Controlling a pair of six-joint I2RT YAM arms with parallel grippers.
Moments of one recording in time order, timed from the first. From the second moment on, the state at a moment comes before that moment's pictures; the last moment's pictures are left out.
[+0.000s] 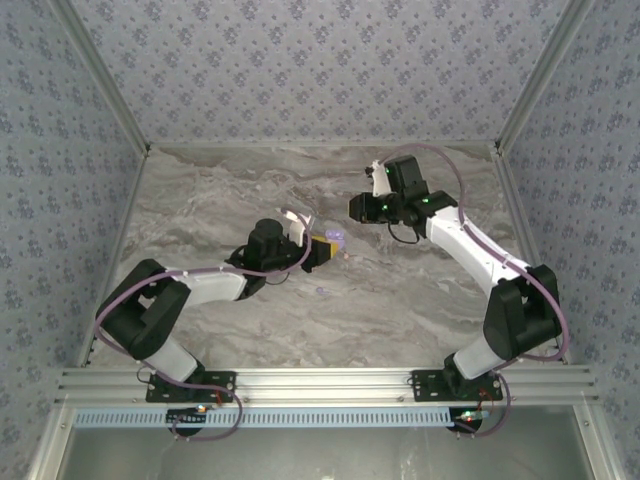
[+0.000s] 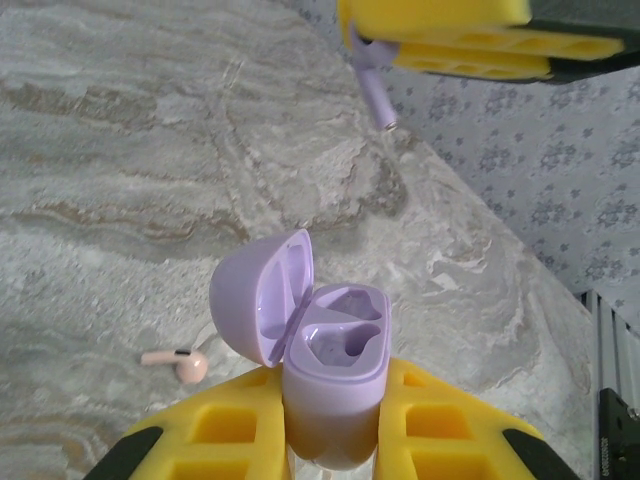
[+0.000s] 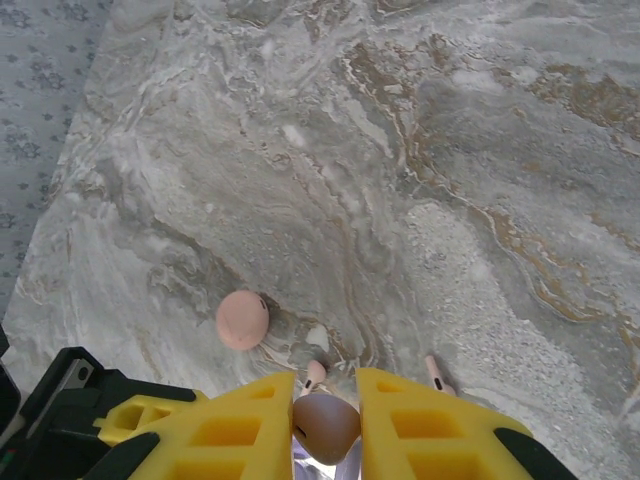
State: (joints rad) left arm -0.69 1.58 0.67 0.62 0.43 -0.47; right arm 0.42 1.53 1.24 -0.47 -0.38 0.37
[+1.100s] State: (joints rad) left arm -0.70 1.58 0.74 0.68 0.38 -0.62; right arm 0.49 1.49 1.24 -0.42 -0.38 0.38
